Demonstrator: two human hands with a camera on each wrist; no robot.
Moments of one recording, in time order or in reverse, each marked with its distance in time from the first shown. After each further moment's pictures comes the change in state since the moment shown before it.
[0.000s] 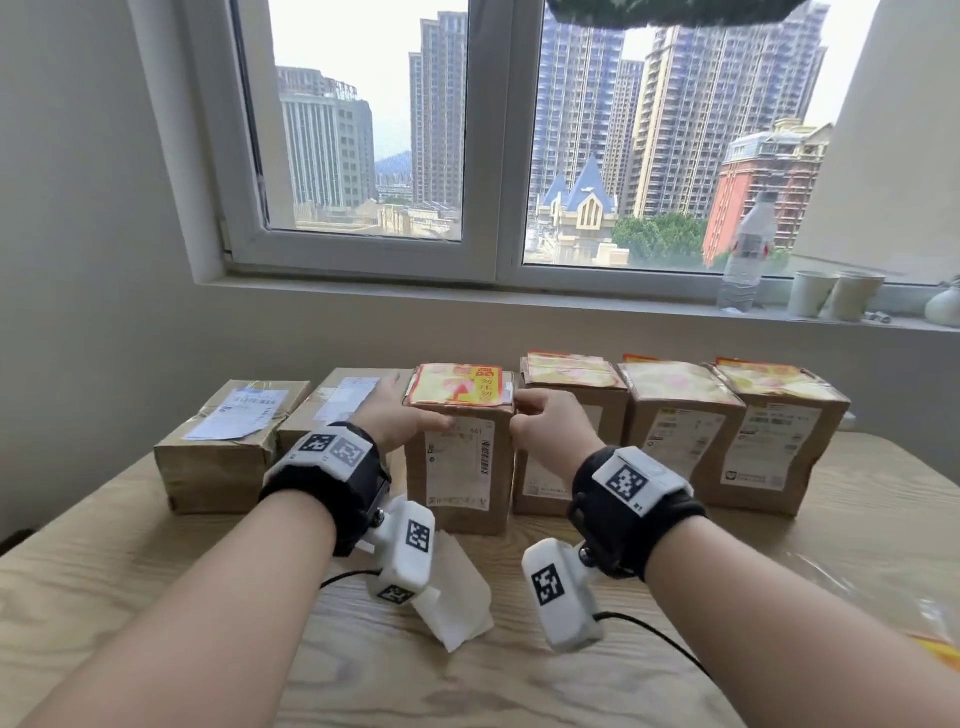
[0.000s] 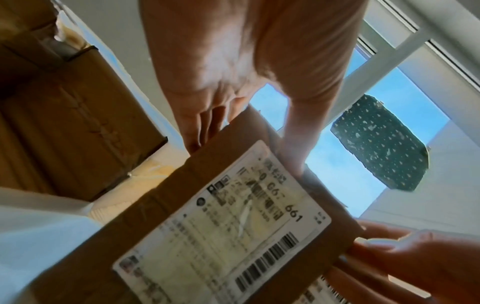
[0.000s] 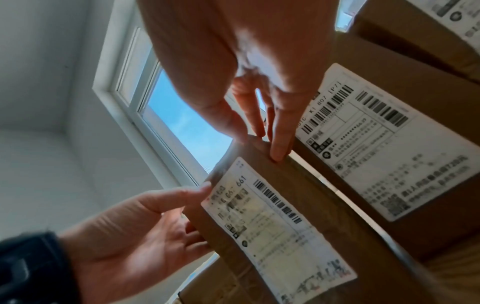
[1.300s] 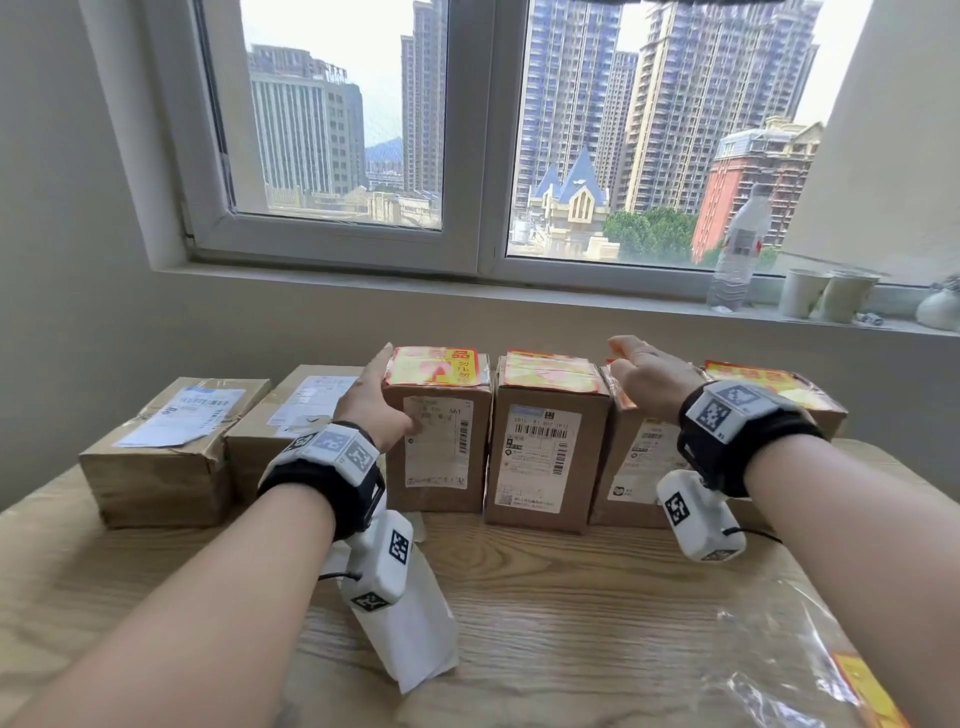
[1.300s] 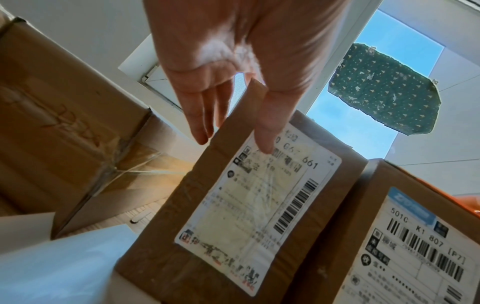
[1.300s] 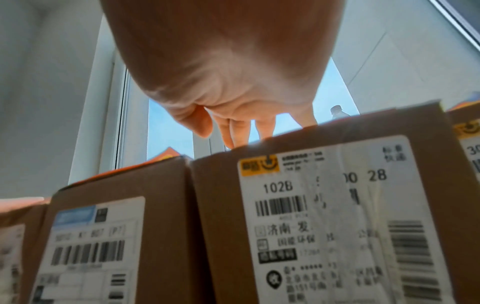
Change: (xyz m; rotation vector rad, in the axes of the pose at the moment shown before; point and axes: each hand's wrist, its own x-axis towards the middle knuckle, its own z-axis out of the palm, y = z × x) left_hand 0.052 -0.013 0.022 0.242 0.211 0.074; right_hand 0.078 0.046 -0.124 -0.614 -0.047 0.097
